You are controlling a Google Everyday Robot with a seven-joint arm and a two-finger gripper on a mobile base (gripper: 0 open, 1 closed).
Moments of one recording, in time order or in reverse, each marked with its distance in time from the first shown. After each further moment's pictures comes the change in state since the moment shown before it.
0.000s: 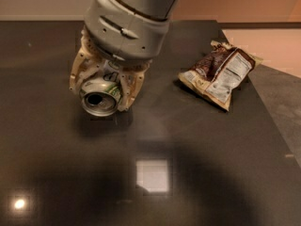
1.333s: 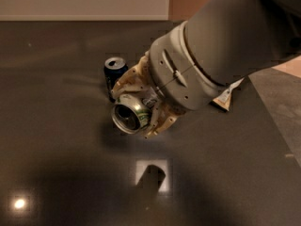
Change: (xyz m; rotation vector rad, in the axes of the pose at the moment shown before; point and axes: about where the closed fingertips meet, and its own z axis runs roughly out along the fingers) arm -0.014 0.056 -0.009 0.252 0.150 0.568
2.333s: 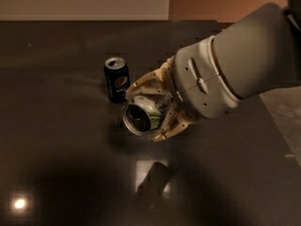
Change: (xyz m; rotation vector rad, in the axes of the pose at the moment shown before) arm 0.012 0.015 -0.001 0.086 -0.064 0.122
